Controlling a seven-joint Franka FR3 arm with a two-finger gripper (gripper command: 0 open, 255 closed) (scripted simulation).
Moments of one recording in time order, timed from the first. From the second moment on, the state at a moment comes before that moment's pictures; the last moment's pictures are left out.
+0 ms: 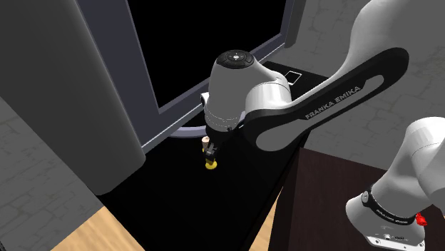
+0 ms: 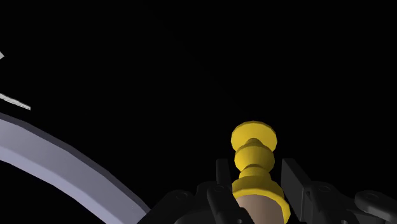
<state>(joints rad) -0.06 0.00 0.24 -2.31 -0.15 2.48 0.29</state>
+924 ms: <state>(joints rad) -0.06 -0.05 0.24 -2.27 -0.12 2.39 0.27</state>
